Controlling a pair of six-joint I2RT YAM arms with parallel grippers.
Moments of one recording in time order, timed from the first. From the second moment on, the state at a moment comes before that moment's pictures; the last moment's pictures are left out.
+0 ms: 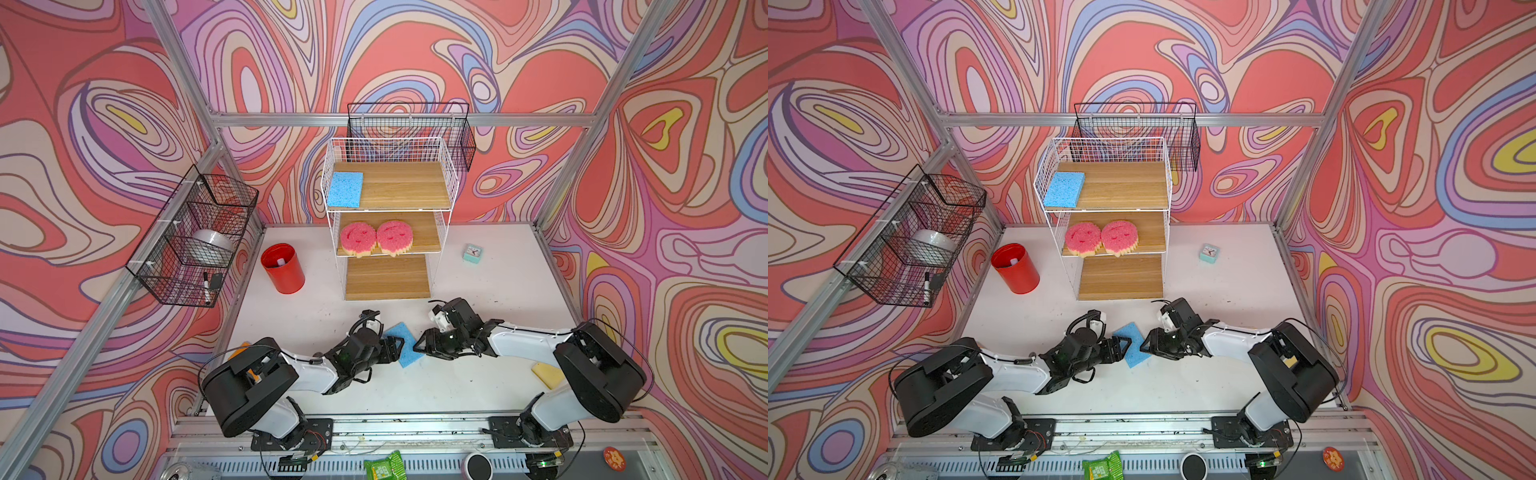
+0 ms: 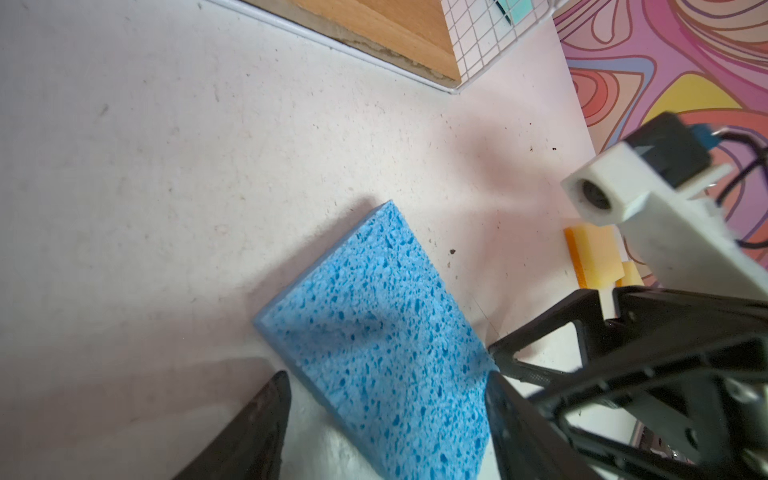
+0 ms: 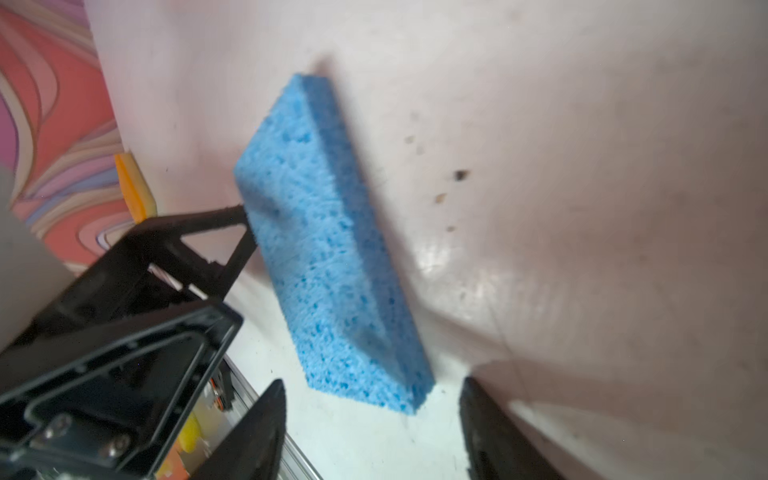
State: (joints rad) left arm -0.84 1.46 0.31 0.57 -0.02 -0.88; right arm 0.65 1.50 0.64 -0.12 -0.48 0.78
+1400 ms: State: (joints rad) left arm -0.84 0.76 0.37 -0.37 -0.24 -0.72; right arm 1.02 1.70 1.09 -0.64 0.17 0.63
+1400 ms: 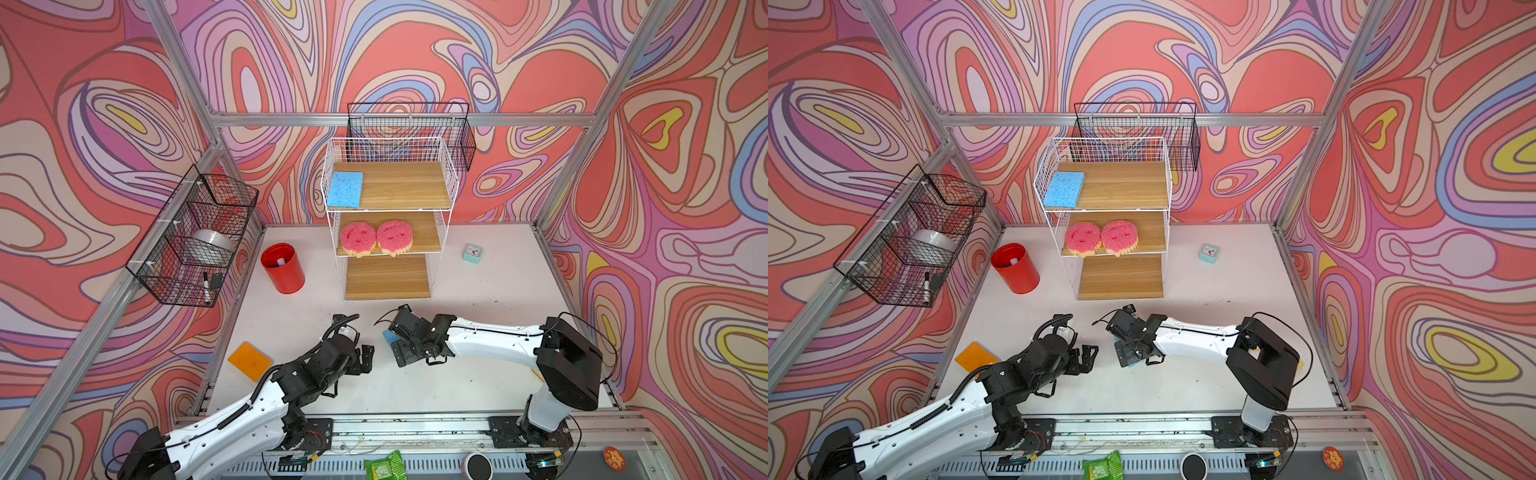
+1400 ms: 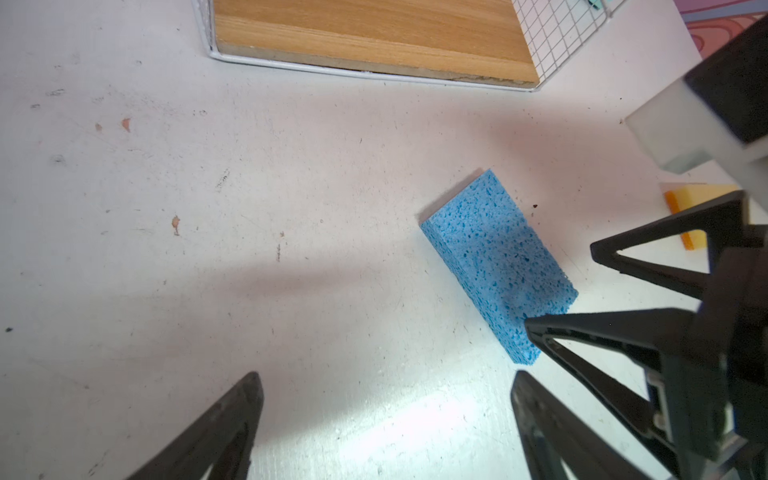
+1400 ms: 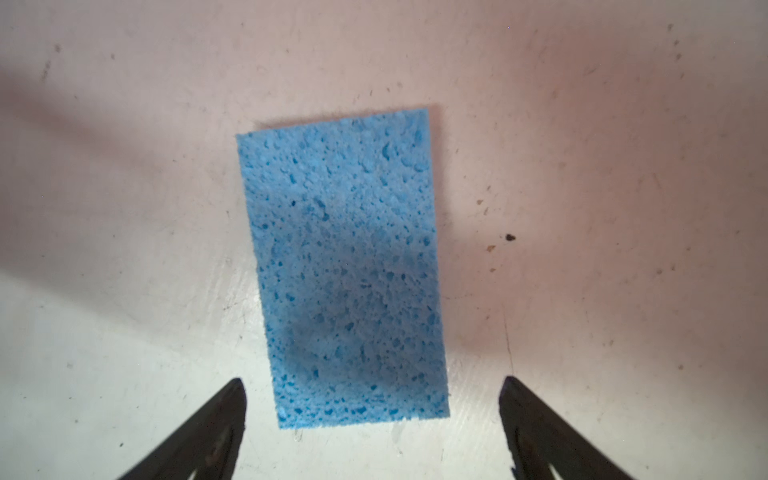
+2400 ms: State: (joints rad) left arm -0.84 0.75 0.31 -0.28 -0.22 -0.65; right arm 1.05 1.85 1.17 -0.69 0.15 0.71
